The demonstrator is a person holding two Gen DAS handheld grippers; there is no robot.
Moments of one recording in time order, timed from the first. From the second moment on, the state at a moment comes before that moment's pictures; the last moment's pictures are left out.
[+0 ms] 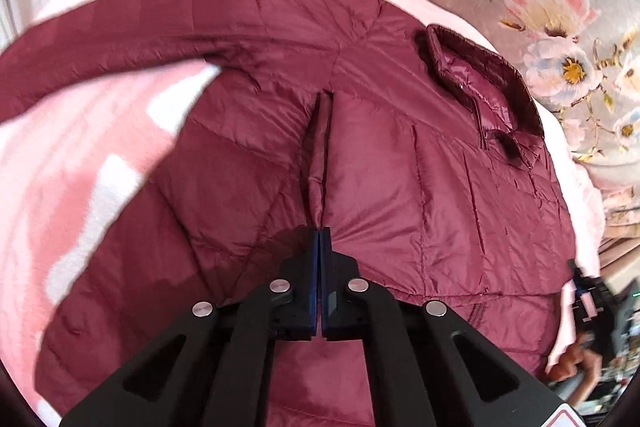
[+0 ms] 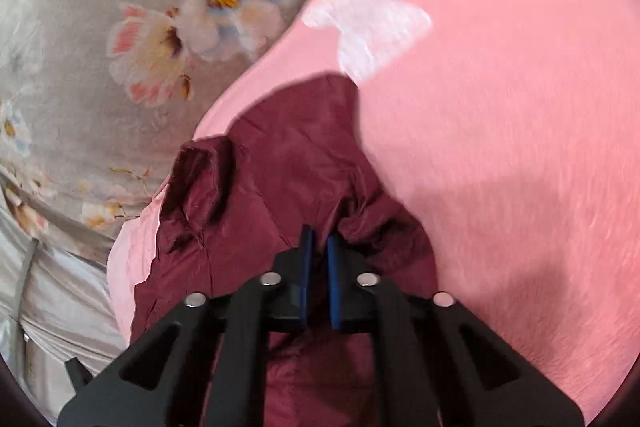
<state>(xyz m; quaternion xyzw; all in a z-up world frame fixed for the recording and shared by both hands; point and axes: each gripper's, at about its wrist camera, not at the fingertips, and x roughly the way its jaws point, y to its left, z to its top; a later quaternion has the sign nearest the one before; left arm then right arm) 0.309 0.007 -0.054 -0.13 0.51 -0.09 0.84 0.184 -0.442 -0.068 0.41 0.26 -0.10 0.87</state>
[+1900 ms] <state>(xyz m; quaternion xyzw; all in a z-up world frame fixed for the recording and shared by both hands) 0.300 -0.022 -0.080 0.00 0.43 -0.05 0.90 0.243 -0.224 -0.063 0.08 0.39 -0.05 0.92</state>
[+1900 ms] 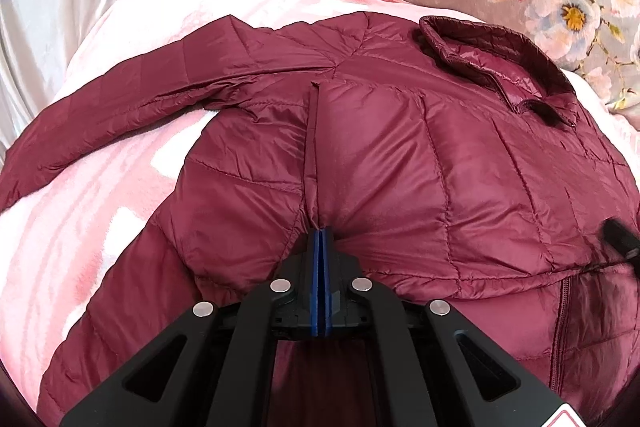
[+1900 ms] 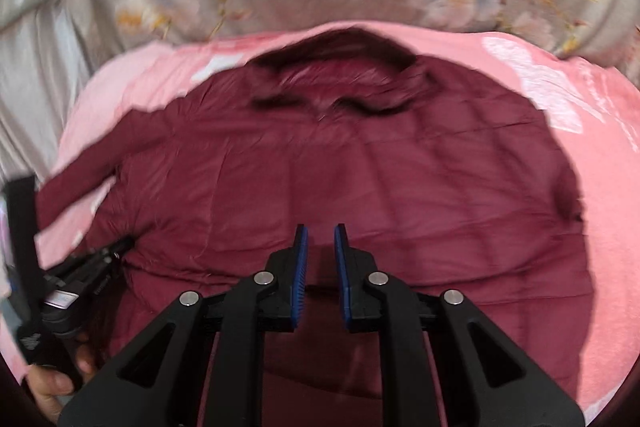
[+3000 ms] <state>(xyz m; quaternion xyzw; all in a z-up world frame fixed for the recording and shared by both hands) 0.303 0.340 -0.059 -0.37 0.40 0.16 0.82 0.248 -0.207 -0.089 0.04 0.41 -0.08 0.91</state>
